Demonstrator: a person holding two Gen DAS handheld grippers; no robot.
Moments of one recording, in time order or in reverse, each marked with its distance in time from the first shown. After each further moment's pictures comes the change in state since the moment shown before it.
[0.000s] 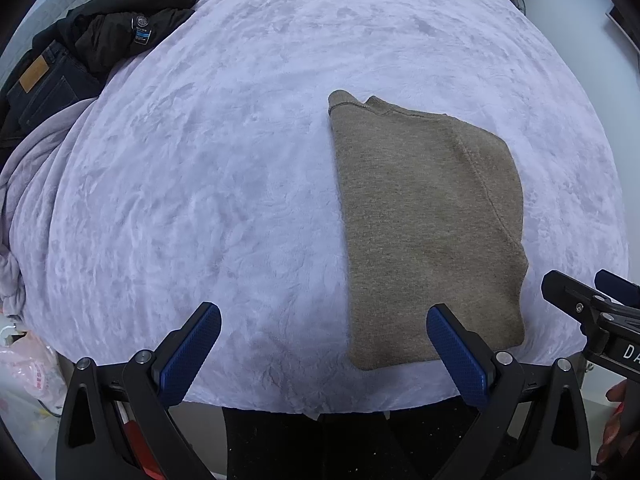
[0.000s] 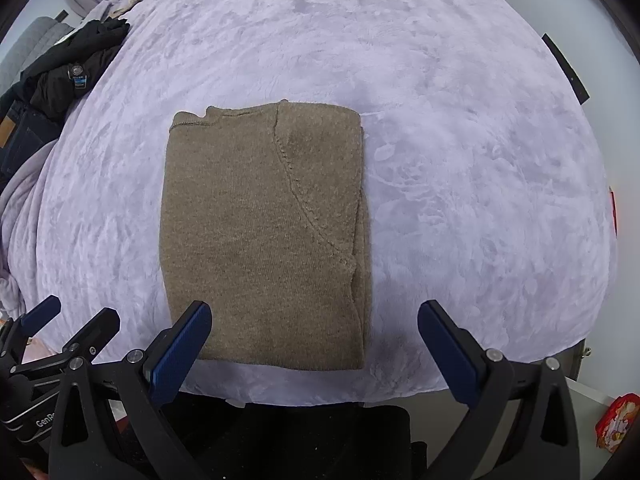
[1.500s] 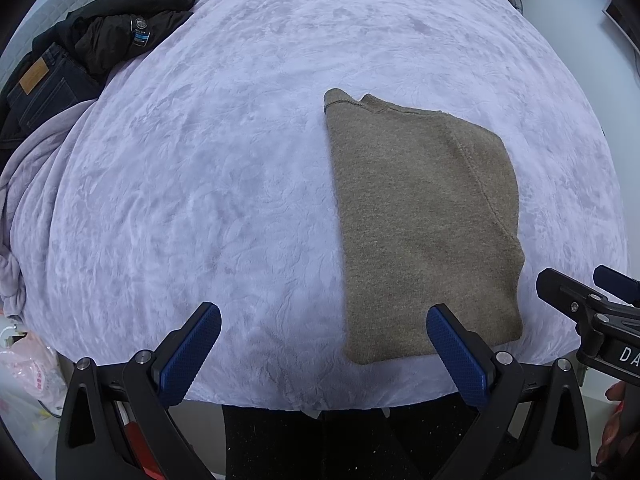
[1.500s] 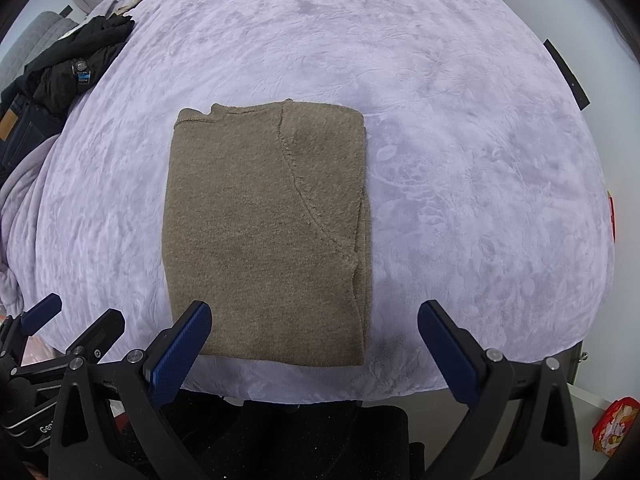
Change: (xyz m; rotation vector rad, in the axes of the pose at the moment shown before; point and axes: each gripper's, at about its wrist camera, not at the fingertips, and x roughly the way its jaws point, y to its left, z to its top) left arm -0.005 -0.005 -0.004 0.004 -0.002 -0.001; right arm -0.003 0.001 -0.001 -0.013 -0.003 -0.002
